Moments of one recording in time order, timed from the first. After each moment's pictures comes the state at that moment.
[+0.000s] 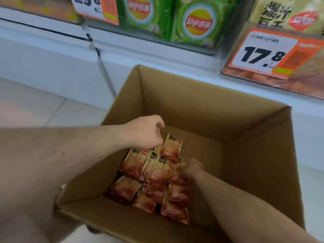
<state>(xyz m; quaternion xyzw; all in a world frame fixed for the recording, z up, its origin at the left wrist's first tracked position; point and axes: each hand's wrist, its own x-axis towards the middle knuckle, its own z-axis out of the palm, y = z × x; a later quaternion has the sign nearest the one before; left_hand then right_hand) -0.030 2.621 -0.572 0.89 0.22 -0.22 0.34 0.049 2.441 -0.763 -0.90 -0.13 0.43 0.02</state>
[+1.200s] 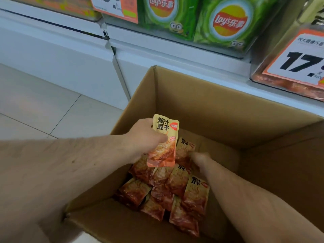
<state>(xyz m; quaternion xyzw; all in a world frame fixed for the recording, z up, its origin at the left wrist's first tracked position) -0.042 2.634 -0.586 0.67 0.45 -0.09 0.58 0.081 2.486 -0.779 -0.77 0.18 0.50 0.36</state>
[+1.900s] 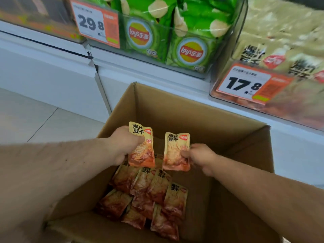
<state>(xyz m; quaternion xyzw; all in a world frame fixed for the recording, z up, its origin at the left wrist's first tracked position) -0.036 2.639 -0.591 0.61 0.49 -0.08 0.62 0.095 2.451 -0.626 -0.79 0.02 0.47 0.40</state>
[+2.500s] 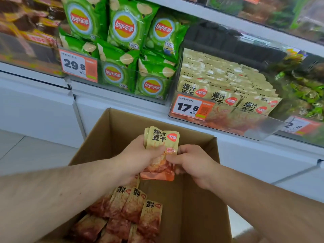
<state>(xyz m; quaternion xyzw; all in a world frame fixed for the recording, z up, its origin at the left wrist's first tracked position) -0.028 2.552 -0.522 0.63 0.20 -0.05 0.75 0.051 2.401 -0.490 -0.79 -0.08 0.36 0.48</state>
